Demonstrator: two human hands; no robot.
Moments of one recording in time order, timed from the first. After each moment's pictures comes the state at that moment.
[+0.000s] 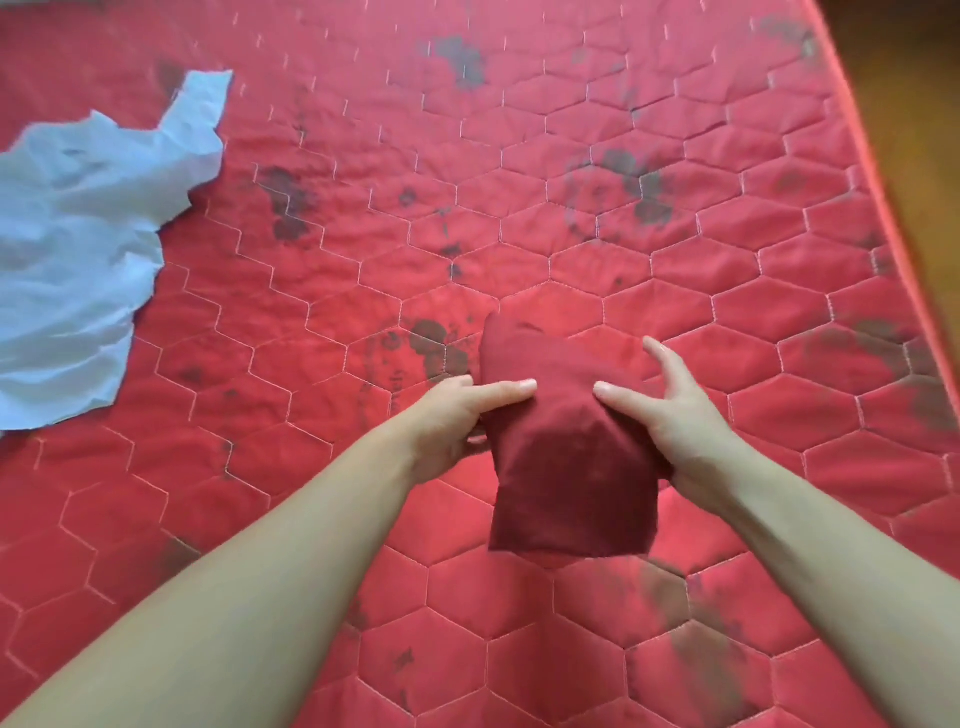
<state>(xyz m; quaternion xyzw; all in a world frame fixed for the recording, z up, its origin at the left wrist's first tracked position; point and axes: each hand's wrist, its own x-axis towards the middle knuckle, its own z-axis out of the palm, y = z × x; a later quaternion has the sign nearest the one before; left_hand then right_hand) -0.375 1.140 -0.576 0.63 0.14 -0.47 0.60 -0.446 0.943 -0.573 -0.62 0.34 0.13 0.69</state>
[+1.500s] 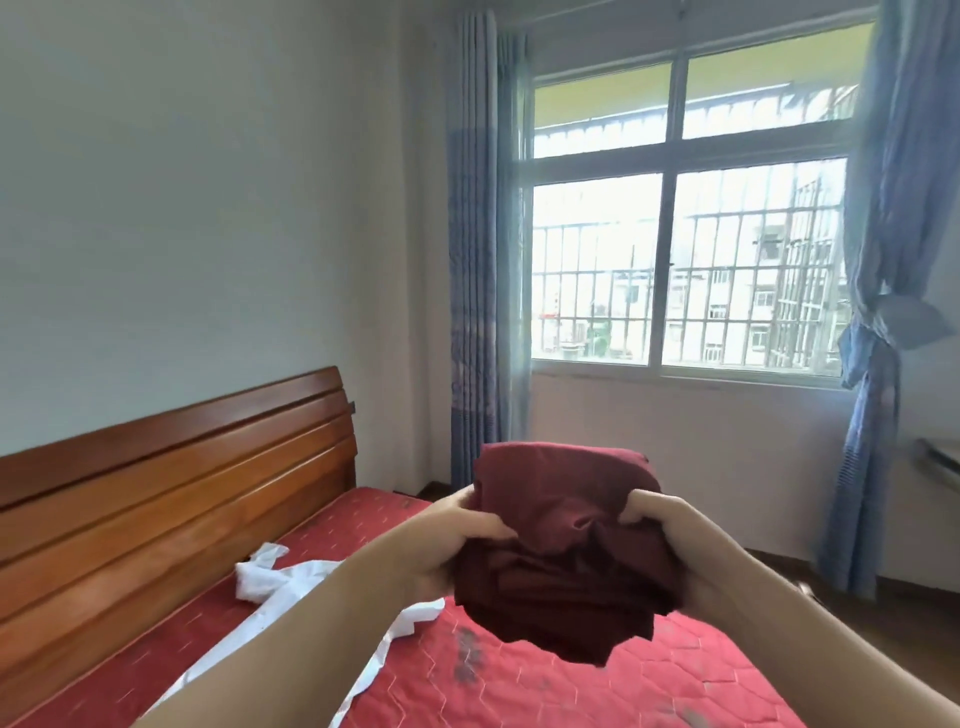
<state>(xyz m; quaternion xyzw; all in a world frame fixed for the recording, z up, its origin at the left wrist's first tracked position) -0.513 1.267 0.005 0.64 -0.05 -0.15 0.75 -0.507 1.042 0.009 -0.61 0.02 0.15 0.78</state>
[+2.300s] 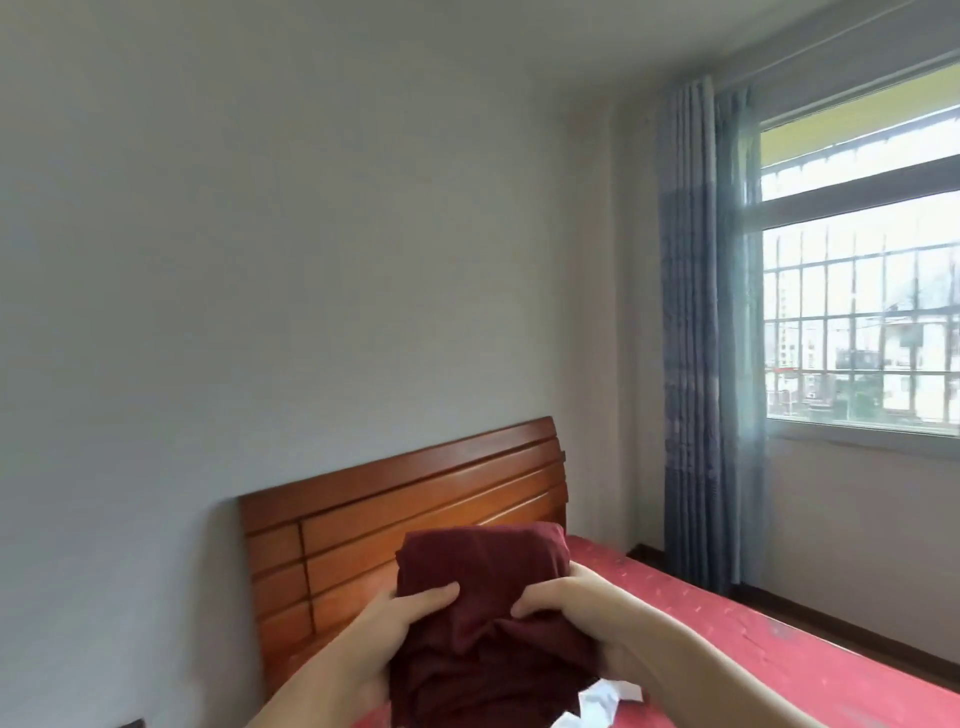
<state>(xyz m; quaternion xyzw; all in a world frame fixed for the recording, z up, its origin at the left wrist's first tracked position) -0.760 1.481 0.007 0.61 0.18 0.12 0.77 -0.639 1.317 0.023 -0.65 -0.24 0.34 0.64</state>
